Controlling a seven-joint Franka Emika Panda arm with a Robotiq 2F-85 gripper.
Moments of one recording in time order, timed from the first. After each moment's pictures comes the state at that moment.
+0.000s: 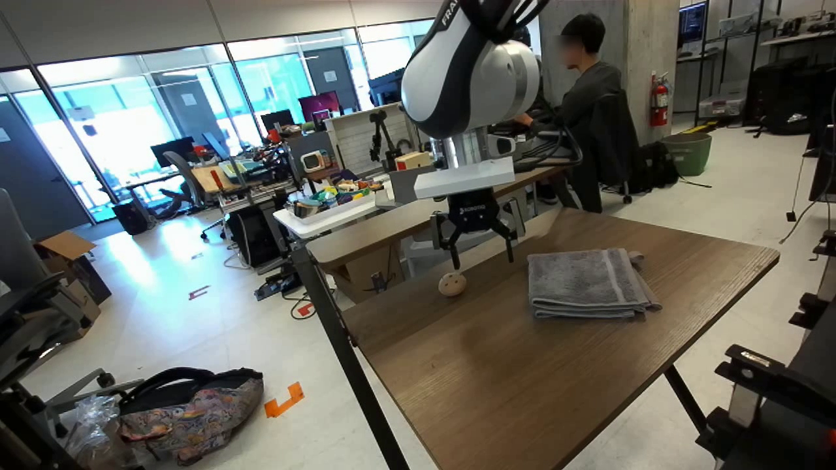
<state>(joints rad) 0.17 1.03 0.00 -1.27 0.06 2.20 0.86</state>
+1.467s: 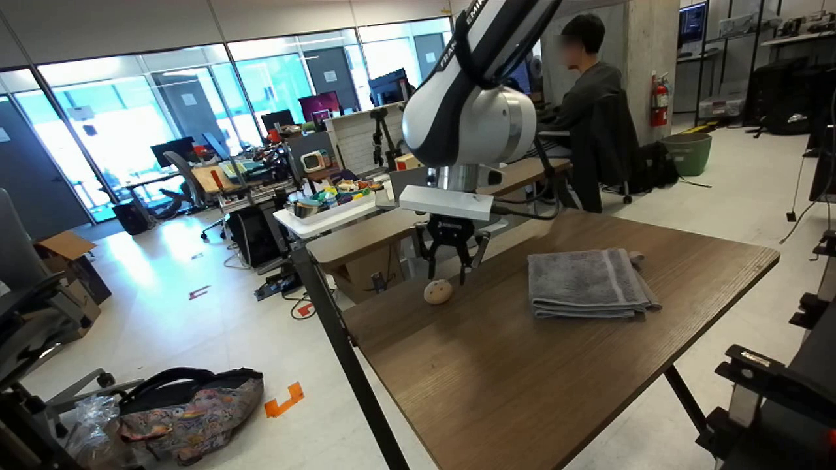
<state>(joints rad) 0.13 1.18 0.07 -1.13 0.23 2.45 0.80</state>
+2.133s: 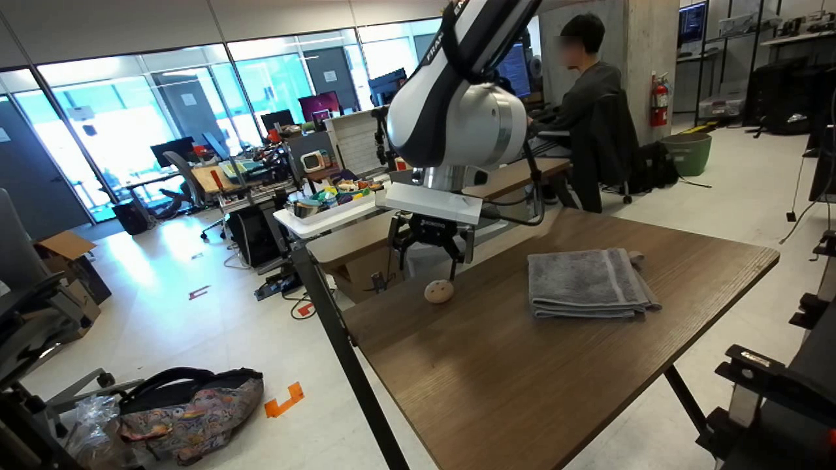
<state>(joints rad) 0.14 1.17 0.11 -1.15 0.24 2.54 0.72</state>
